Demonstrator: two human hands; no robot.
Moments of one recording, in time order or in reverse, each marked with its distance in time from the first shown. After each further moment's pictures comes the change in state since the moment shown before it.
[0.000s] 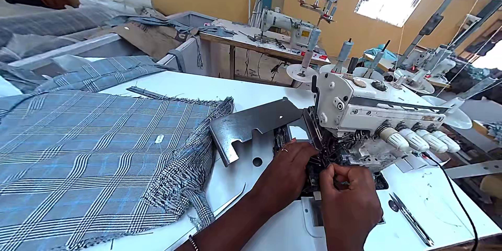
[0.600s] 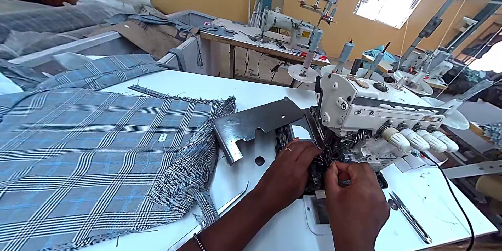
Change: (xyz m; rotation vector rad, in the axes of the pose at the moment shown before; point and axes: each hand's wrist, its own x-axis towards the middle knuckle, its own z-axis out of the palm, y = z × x) left_hand 0.001 0.001 -0.001 -0.006 -0.028 -0.003; right_hand 0.009 -0.008 -0.013 -0.097 -0.099 -0.066
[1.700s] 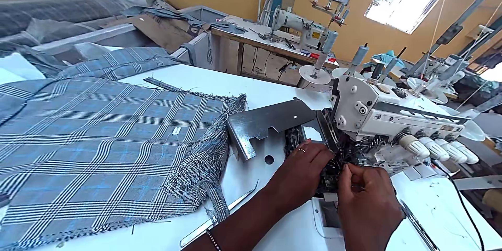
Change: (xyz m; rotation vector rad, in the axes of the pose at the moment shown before) left_hand 0.001 0.000 -0.001 -0.004 -0.023 0.006; right_hand -0.002 0.008 0.006 0.070 0.035 -0.065
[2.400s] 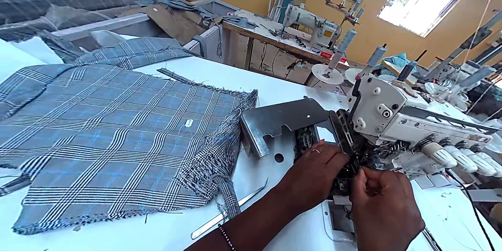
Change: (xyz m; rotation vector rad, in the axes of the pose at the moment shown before) left_hand 0.001 0.002 -0.001 -0.027 -0.023 -0.019; right_hand 0.003 -0.003 -0.003 -0.053 -0.023 -0.041
